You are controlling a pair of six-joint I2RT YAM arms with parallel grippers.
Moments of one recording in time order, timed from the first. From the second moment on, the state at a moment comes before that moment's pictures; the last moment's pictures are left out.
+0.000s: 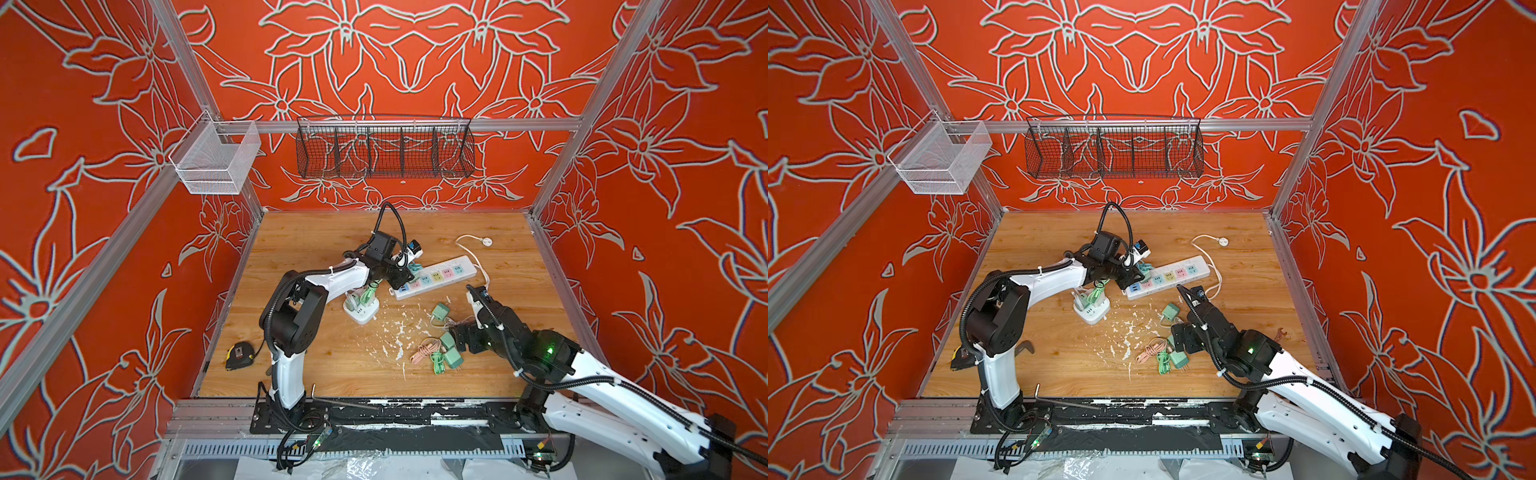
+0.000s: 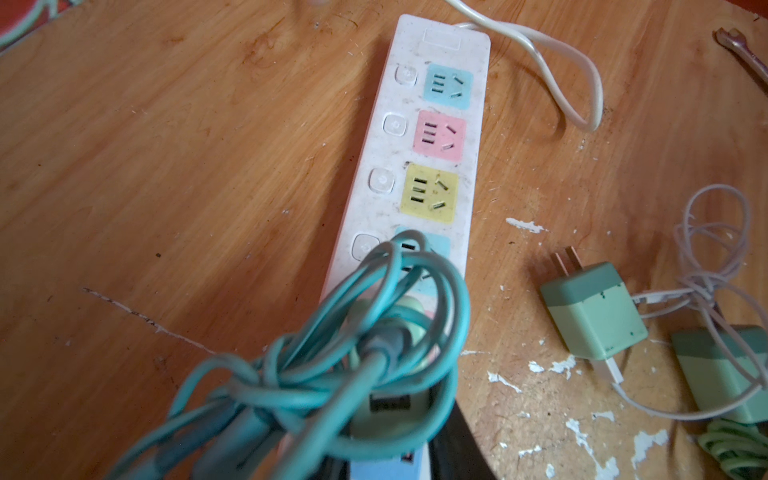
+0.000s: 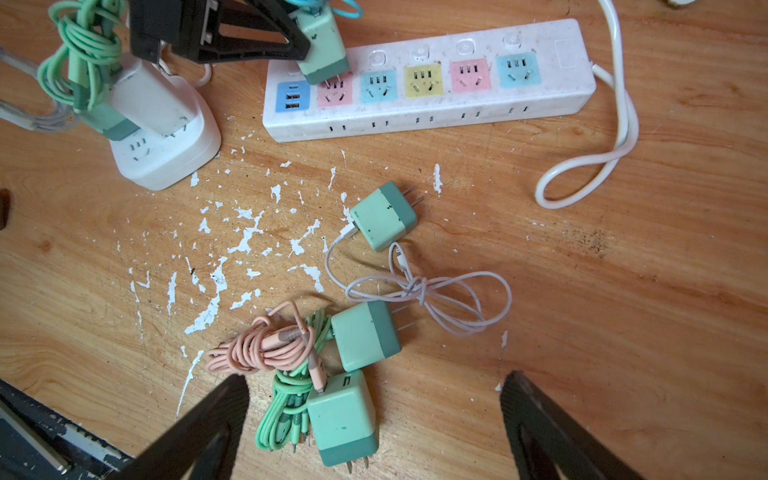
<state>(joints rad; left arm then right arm) -0.51 1.93 1.34 -0.23 0.38 0.30 0.82 0.77 0.65 -0.73 0.27 0.50</state>
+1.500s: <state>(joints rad) -0.52 2.11 1.62 -0.50 0.35 0.45 0.82 0.78 0.65 -0.70 0.27 0.50</state>
